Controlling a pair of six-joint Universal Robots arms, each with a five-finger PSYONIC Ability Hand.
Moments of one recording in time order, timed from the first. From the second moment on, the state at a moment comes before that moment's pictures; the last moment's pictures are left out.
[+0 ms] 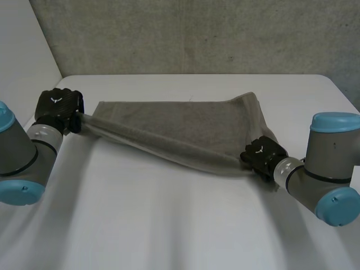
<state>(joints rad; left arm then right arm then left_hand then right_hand) 4.56 -2.01 -1.62 3.61 -1.51 3.41 1.88 -0.92 1.46 -0.01 1.36 2.27 1.47 1.51 1.55 1.53 1.52 0.82 0.84 0.84 0.84 0.65</state>
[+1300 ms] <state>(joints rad) 4.57 -1.55 -1.87 3.25 -1.50 3.55 1.62 -1.56 1.58 0.35 1.29 2.28 1.47 1.51 1.55 1.53 1.52 1.34 1.33 1.34 1.34 1.18</state>
